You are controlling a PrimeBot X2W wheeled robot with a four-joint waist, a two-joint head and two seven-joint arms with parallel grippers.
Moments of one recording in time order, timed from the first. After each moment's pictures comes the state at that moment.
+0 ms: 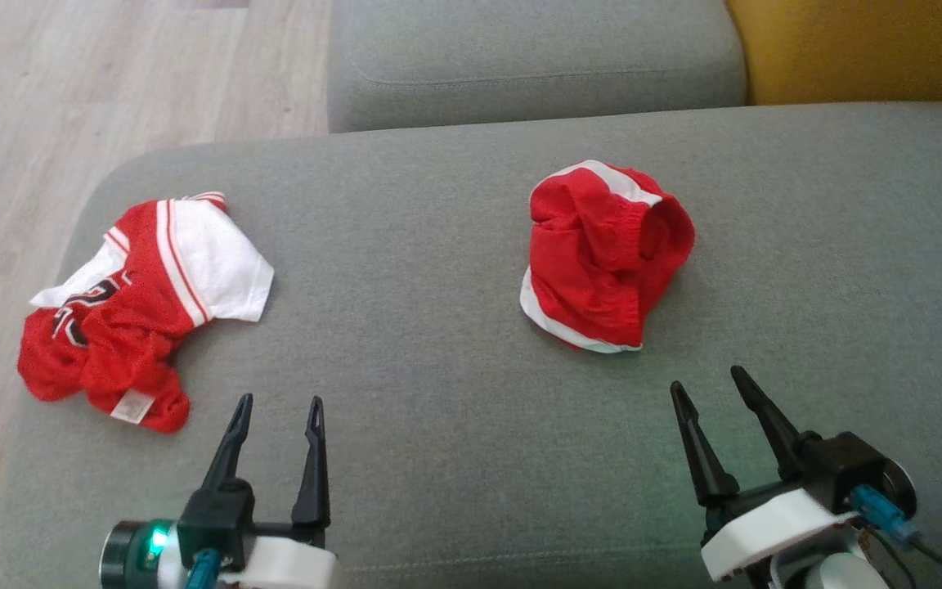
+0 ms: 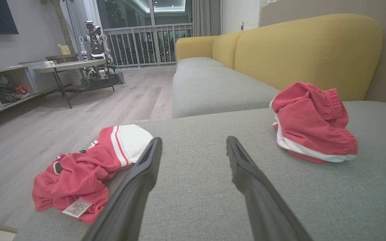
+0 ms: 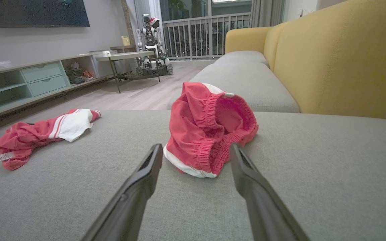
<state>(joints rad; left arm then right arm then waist) 0.14 0.06 -0.24 0.03 -0.01 0.14 -0.26 0.04 -0.05 0.08 0.19 0.12 0.13 -0.25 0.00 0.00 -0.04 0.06</state>
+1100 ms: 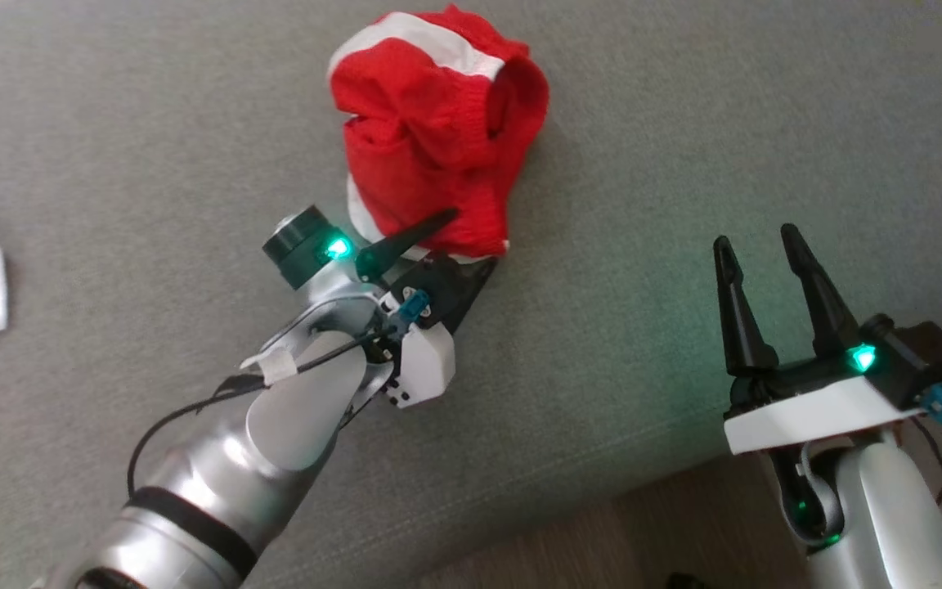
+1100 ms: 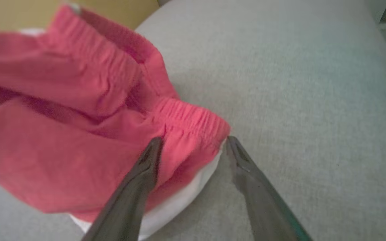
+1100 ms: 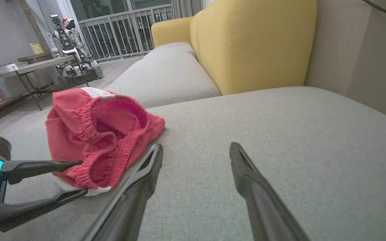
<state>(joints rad) -0.72 0.09 -0.81 0.72 0.05 -0.12 -0.19 -0.16 -0.05 0.04 0.10 0.22 0.13 -0.25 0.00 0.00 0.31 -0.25</state>
